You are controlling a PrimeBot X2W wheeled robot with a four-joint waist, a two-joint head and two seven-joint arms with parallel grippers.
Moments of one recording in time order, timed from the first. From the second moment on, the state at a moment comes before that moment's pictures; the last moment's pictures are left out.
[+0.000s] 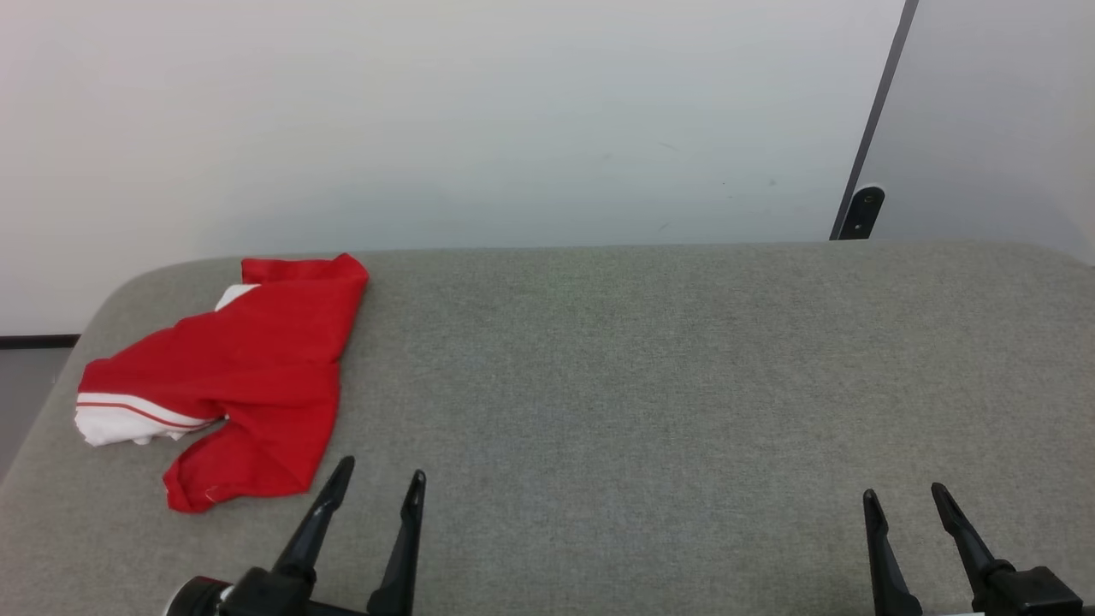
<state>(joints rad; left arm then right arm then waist) 0.12 0.14 -0.11 -0.06 -0.13 -0.13 -0.25 0.11 -0.05 -0.03 0.09 0.06 0.13 -0.25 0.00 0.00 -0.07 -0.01</state>
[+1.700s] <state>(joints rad) 0.07 0.13 0.05 0.16 -0.14 -0.12 -0.26 0.09 -0.05 0.14 0.14 0.01 0.13 -0.26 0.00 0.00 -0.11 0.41</state>
